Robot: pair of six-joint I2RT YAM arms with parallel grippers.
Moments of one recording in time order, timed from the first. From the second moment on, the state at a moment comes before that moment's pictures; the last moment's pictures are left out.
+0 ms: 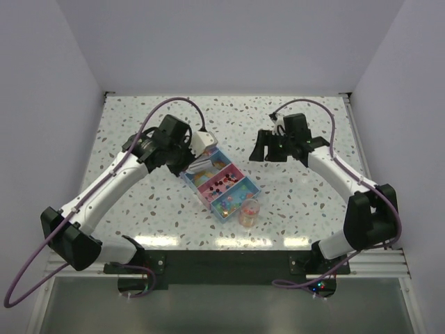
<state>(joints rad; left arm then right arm) -0.59 1.34 1.35 -0.99 0.05 0.40 0.31 1.48 1.09 -0.42 -0.36 0.34</state>
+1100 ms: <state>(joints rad) -0.61 1.61 1.49 -1.19 -0.03 0.27 0.51 1.93 1.44 -0.44 -0.31 0.29</state>
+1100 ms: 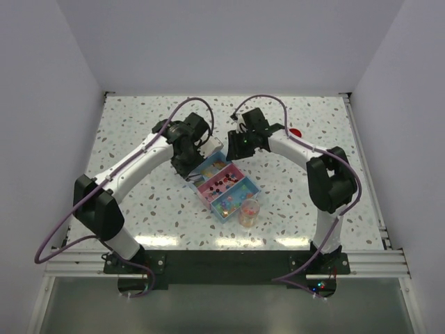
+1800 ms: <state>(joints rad) -0.66 1.81 1.62 -1.24 -0.10 0.20 0.53 1.94 1.44 -0.40 -0.35 0.26</state>
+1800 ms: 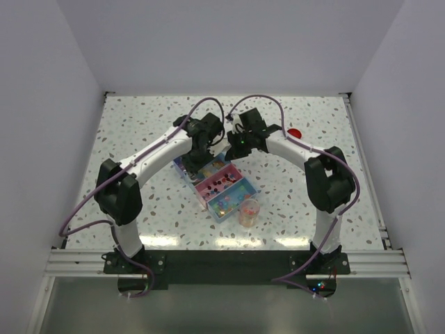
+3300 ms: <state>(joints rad) -0.56 1.79 1.49 -1.07 0.05 0.02 0.51 1.94 1.37 -0.25 -0.39 0.31</state>
